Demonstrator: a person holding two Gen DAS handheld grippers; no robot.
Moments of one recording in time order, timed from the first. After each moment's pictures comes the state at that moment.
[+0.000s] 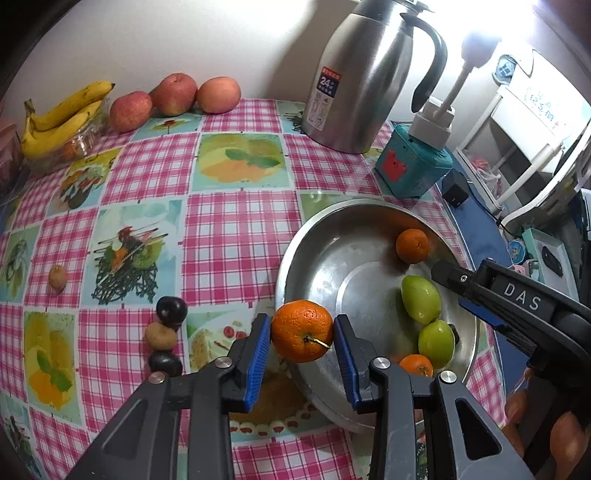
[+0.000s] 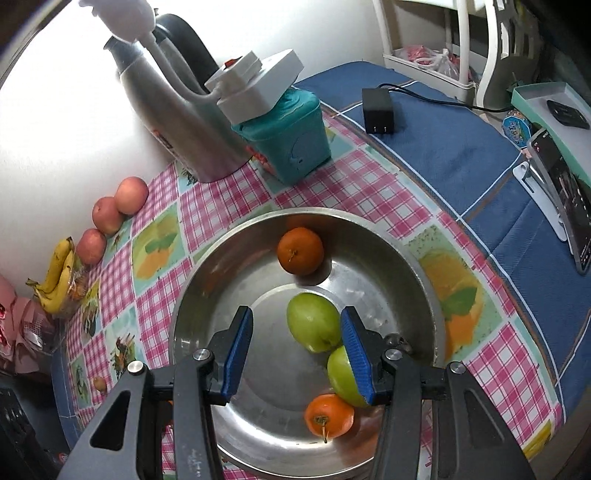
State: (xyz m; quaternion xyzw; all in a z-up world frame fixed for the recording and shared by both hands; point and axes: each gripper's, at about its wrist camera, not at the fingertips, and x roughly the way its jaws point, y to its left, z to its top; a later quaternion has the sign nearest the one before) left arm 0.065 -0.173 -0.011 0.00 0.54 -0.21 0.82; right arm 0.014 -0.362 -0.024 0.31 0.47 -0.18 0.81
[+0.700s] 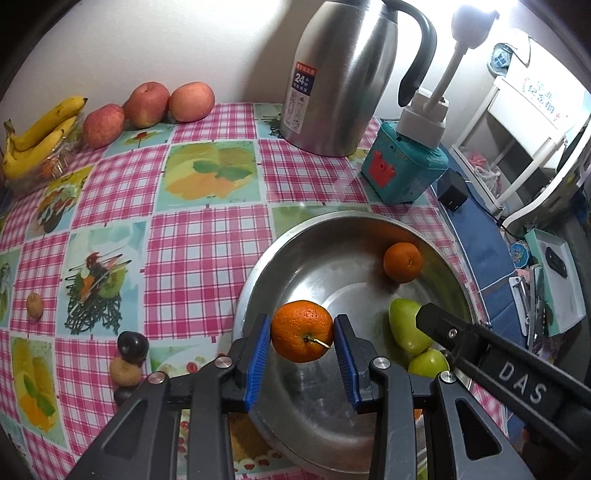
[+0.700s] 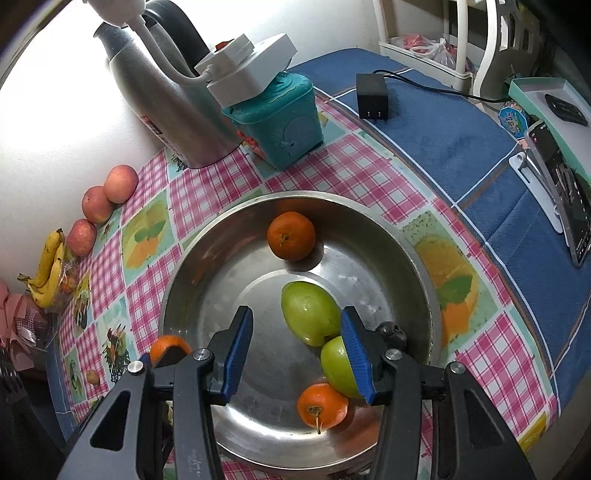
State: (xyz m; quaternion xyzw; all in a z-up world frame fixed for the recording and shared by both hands) left arm 0.083 -0.212 -0.022 0.01 0.53 -0.22 0.82; right arm 0.014 -0.359 -0.027 0.31 0.50 -0.19 0.79
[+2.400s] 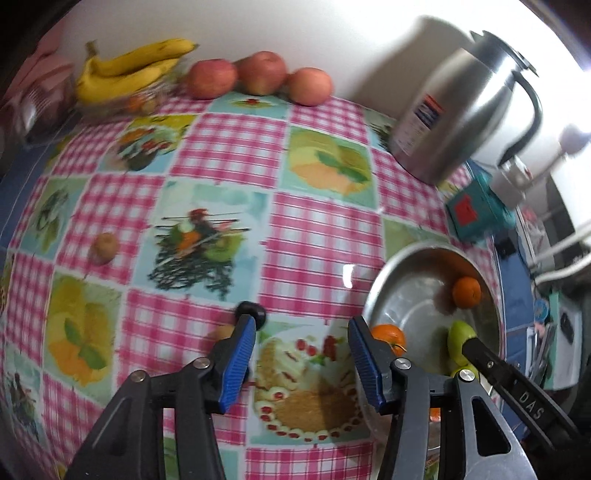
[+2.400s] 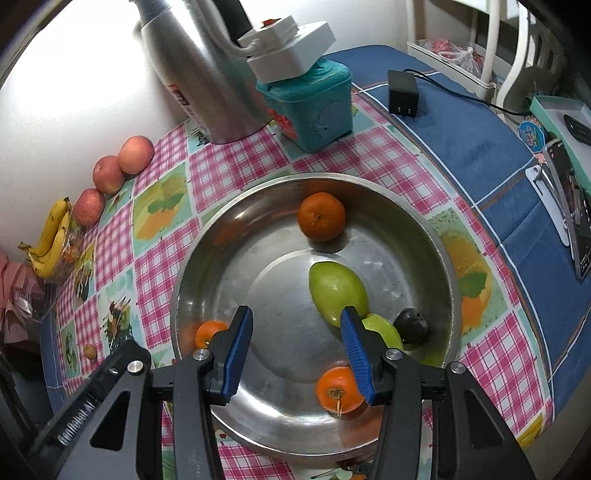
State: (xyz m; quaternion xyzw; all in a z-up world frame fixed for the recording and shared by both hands) left arm 0.102 -0.114 -0.009 -0.07 0.58 -0.10 0.81; right arm 0.025 -0.334 -0.023 0.27 0.52 -0.16 0.79
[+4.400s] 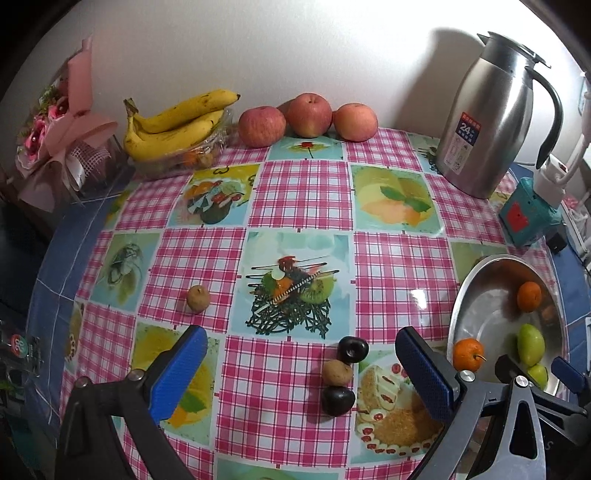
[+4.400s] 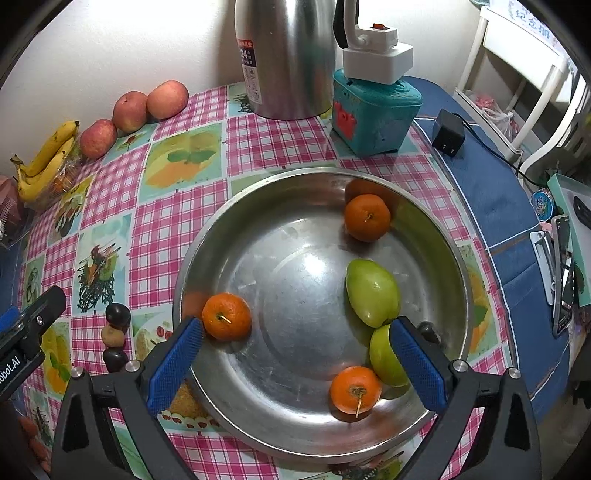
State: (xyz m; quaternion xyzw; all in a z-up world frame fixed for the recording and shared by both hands) left arm 0.103 -0.086 0.006 0.05 0.52 -0.03 0.85; right arm 0.041 -0.286 -0.026 0.13 0.55 -0.14 0.81
